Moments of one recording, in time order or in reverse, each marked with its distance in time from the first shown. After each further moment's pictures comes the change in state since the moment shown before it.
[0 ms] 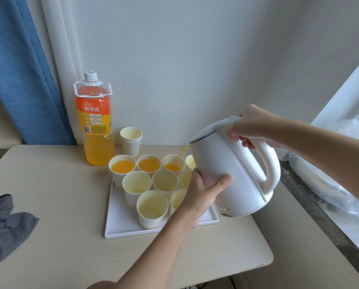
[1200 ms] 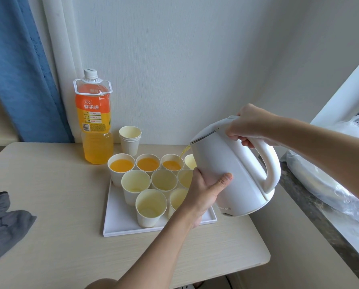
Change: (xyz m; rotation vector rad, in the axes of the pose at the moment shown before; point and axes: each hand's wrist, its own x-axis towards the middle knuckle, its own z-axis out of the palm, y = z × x) left_hand 0.004 -0.004 0.004 -0.031 -0.019 0.005; right_hand -0.003 -0.006 0.000 -0.063 0.004 -0.008
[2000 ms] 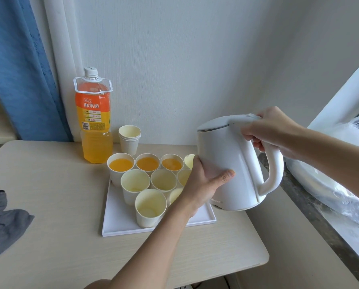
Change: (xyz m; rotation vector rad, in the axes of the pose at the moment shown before) left_hand 0.006 0.022 -0.004 0.117 -0.024 0.123; right_hand -0.008 0.030 -0.007 0.232 0.125 0.018
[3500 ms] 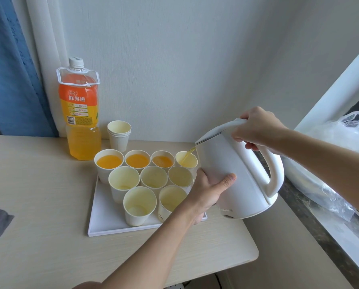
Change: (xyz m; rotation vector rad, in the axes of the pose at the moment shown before) left_hand -0.001 -0.023 0.031 -0.100 -0.054 -0.210; right_hand 0.011 0.008 0.007 -0.248 0.015 -0.057
